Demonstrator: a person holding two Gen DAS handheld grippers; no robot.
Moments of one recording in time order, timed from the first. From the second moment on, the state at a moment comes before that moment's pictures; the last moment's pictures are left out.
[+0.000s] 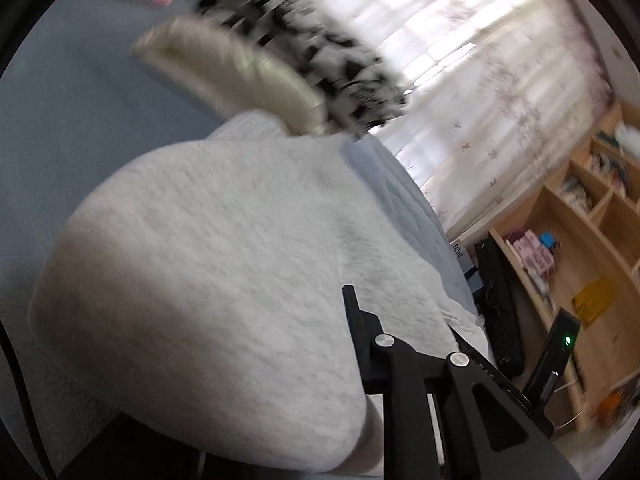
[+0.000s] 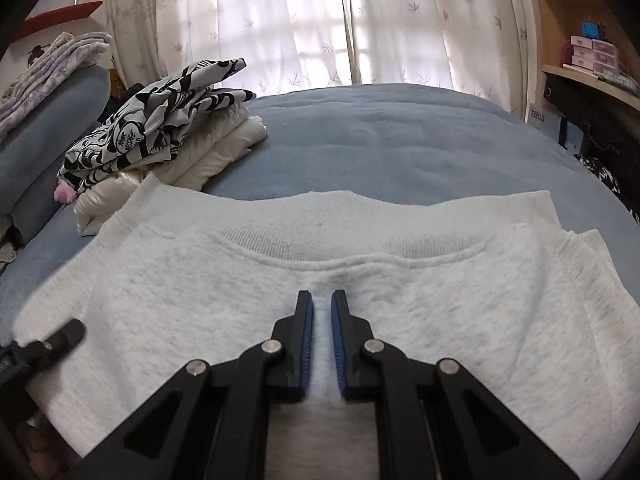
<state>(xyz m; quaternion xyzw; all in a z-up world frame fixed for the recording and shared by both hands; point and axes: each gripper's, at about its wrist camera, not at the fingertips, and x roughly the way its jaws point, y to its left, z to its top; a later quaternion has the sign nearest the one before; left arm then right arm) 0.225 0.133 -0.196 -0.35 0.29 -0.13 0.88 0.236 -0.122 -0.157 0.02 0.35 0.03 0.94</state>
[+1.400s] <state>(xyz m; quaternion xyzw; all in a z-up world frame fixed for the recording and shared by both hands) 0.162 -0.255 -0.068 0.21 0.24 -0.23 0.92 0.085 -0.395 -0.100 0.28 0.29 -0.10 0.91</state>
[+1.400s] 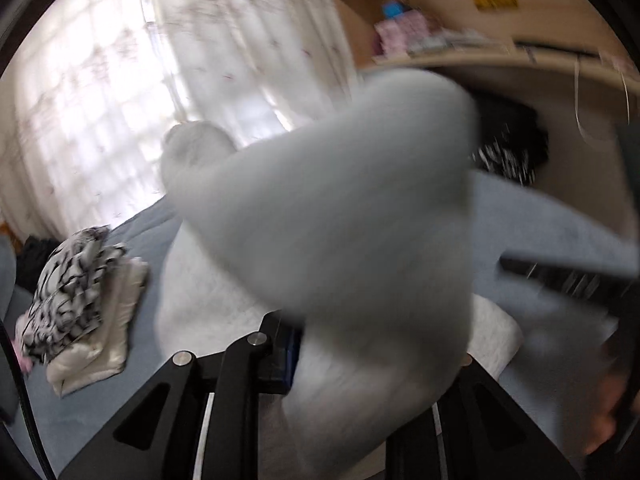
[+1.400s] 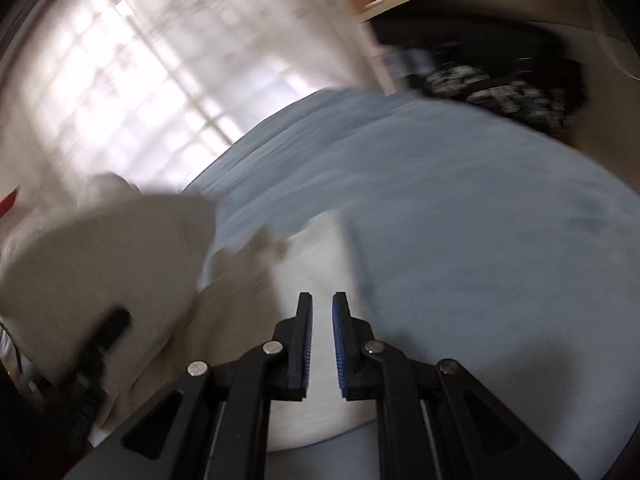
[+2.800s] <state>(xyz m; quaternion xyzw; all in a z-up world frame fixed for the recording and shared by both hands) 0.170 -0.190 0.027 0.10 0.26 -0.38 0.88 0.080 -0.425 -0.122 0.31 0.29 -0.13 0.90</state>
